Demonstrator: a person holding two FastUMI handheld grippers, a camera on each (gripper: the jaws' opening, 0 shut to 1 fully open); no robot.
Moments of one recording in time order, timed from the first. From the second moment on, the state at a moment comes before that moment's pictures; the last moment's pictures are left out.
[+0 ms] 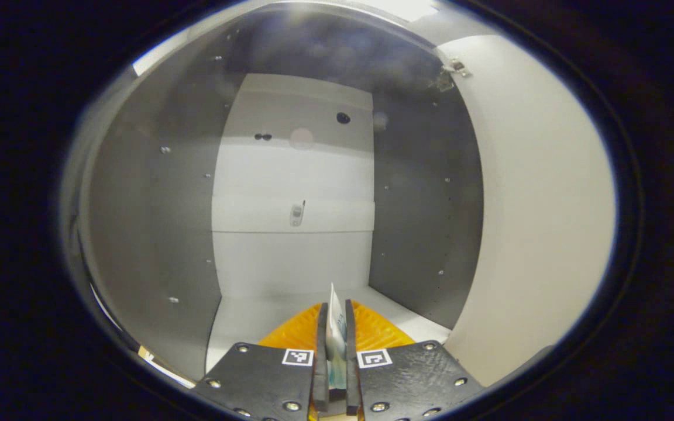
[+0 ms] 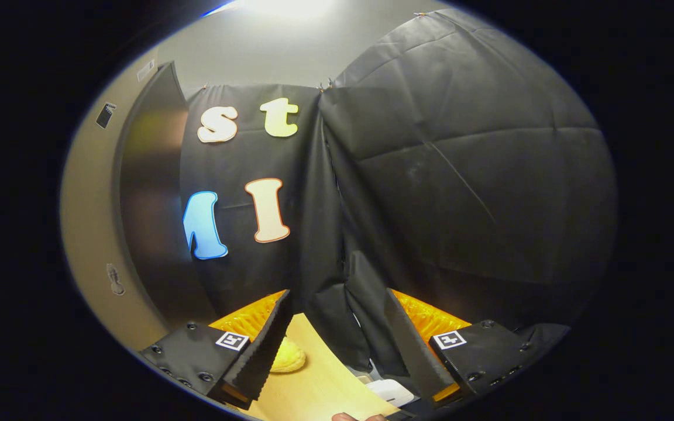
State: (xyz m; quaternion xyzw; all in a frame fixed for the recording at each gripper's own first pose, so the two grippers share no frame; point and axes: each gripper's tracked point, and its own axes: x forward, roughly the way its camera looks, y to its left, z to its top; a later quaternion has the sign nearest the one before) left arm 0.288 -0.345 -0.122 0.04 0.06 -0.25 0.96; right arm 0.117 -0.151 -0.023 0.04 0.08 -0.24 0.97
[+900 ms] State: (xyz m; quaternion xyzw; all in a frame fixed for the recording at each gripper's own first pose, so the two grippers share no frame) left arm 0.134 -0.121 -0.115 0.06 0.06 -0.16 0.98; right arm 0.070 -0.107 0.006 0.02 0.05 -0.21 0.98
